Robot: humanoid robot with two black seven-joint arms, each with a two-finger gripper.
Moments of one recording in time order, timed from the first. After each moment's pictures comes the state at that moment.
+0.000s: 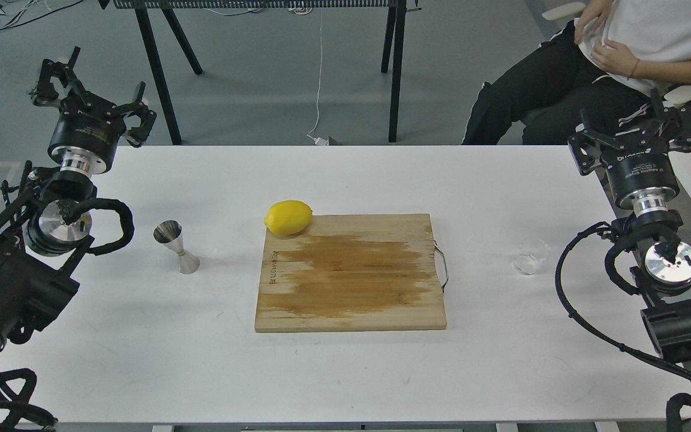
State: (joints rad) left arm -0.66 0.34 -1.05 -0.71 0.00 -0.34 -0.37; right arm 0.50 -0.27 1.31 0.74 0.10 0.49 0.18
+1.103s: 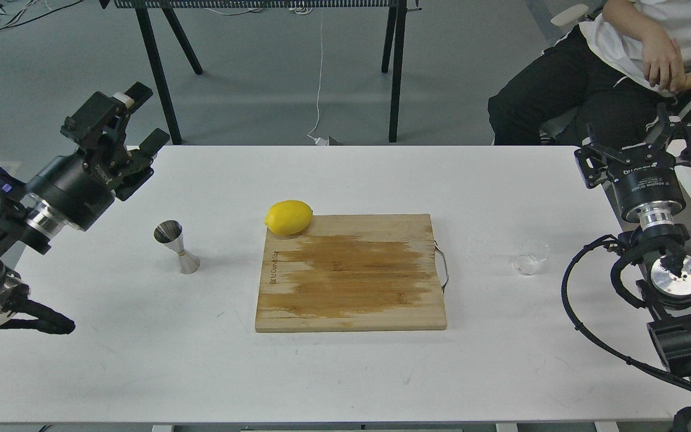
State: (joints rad) left arm -0.30 0.81 -0.92 -1.51 0.87 -0.05 -0.44; right arm 0.45 -0.29 1.32 0.76 0.11 0.49 0.18
